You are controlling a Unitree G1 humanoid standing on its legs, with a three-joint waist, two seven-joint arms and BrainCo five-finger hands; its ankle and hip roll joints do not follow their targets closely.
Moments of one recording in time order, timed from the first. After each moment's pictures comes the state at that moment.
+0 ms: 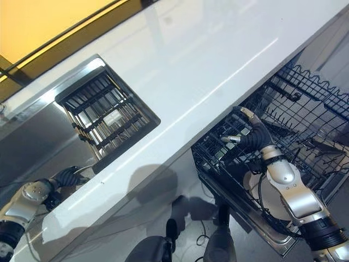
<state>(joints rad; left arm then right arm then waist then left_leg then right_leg) -0.12 0.84 -0.09 0.47 0.06 0.08 -0.35 -0.12 -0.82 0.14 -0.14 0.25 -0.01 -0.13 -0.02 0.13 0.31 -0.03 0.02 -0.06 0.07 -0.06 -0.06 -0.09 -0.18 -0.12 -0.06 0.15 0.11</state>
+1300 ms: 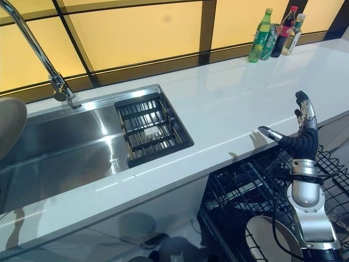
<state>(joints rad) 0.23 0.74 0.53 -0.07 0.34 -0.30 0.62 0.07 -0.64 -0.19 -0.27 0.19 -0.22 -0.32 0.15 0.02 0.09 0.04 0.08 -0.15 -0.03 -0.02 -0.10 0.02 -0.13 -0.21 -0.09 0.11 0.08</state>
